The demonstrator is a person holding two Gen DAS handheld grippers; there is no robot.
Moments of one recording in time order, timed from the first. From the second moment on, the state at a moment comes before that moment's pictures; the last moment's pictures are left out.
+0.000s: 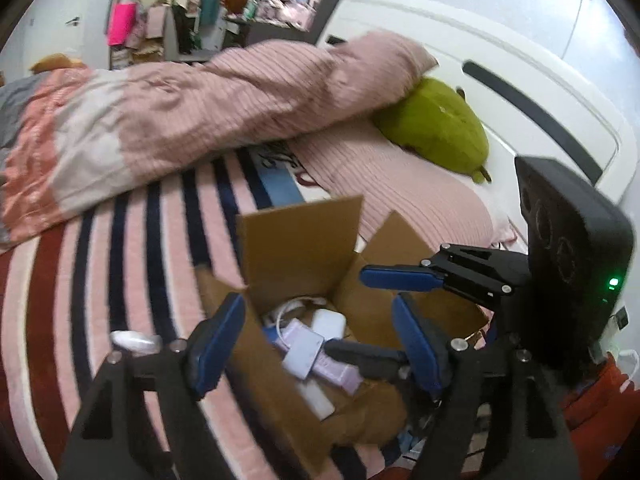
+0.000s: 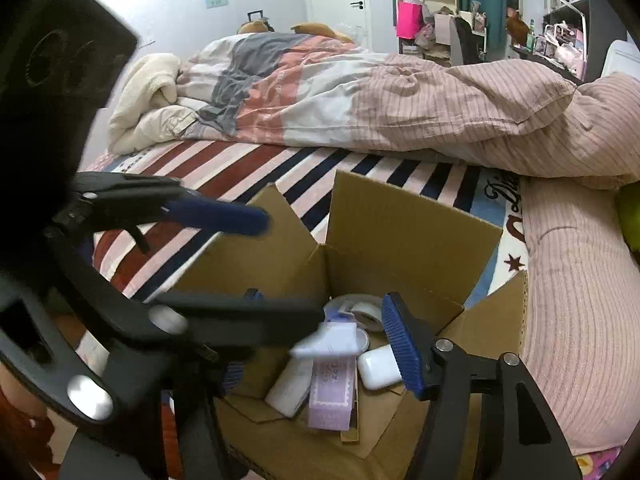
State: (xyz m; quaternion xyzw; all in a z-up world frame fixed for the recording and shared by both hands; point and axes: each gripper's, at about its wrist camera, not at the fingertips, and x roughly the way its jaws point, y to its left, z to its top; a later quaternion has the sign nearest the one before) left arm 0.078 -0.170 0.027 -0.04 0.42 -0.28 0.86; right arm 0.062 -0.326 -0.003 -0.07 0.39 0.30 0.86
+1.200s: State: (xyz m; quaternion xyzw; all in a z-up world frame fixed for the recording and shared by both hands) left arm 0.013 0.107 -0.084 -0.12 0.41 -0.05 0.90; right arm 0.134 -0.116 -0.142 -0.14 0.42 0.22 0.87
